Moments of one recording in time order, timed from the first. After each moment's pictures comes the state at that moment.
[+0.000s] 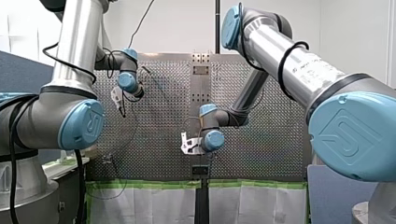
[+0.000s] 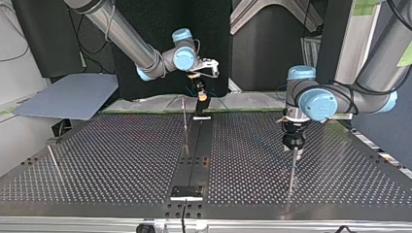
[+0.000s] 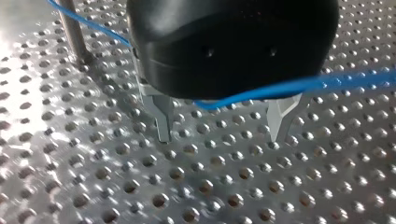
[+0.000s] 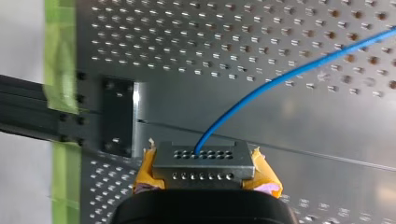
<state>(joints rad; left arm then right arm) 0.00 -1.83 -1.71 -2.82 -1.62 -1.99 2.34 -0.67 1.44 -0.45 1.67 1.57</state>
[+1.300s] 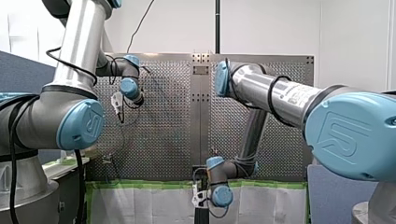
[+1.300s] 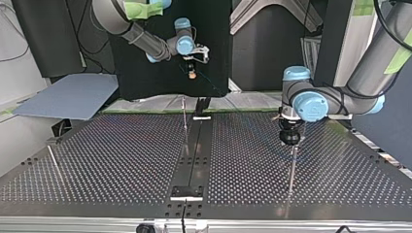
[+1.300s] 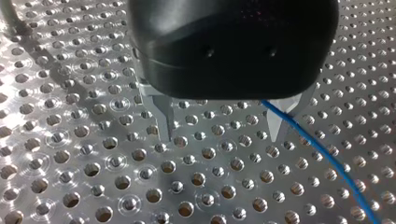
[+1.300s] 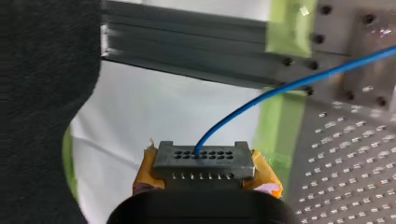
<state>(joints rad) -0.01 -1.89 -1.71 -2.83 -1.66 -1.92 2.31 -0.31 1.46 -0.66 1.79 1.62</state>
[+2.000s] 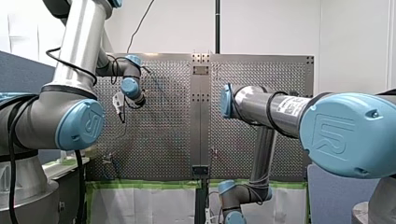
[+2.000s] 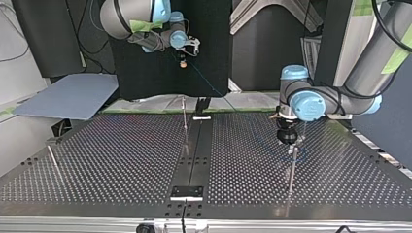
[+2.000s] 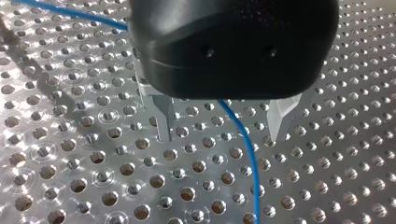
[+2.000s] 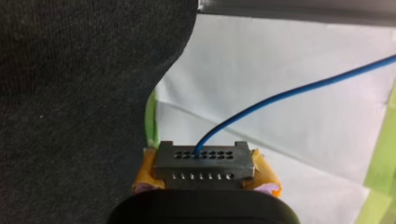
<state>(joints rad) -0.02 -1.89 -1.71 -2.85 -1.66 -1.91 2.23 -0.15 1.46 -0.73 1.79 1.66</state>
